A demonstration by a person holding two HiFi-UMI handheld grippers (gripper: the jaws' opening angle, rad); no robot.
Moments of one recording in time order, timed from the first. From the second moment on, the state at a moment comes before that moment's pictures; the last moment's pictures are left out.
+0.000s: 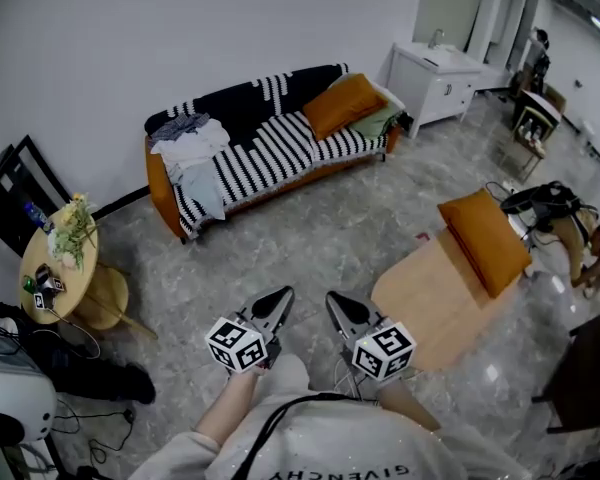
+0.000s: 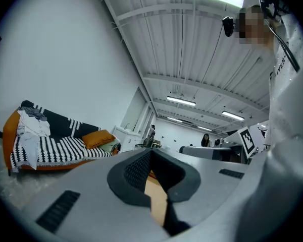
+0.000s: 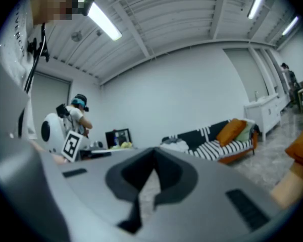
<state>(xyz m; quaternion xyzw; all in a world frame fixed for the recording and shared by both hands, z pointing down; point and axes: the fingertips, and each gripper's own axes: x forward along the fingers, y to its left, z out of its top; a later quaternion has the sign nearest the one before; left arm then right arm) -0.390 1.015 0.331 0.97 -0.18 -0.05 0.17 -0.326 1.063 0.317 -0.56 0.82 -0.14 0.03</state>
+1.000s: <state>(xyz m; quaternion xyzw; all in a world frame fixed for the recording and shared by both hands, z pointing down) -0.336 0.706 0.361 0.96 -0.18 -0.05 0.21 -0.256 0.770 0.360 -0.60 0.77 -0.20 0.02</state>
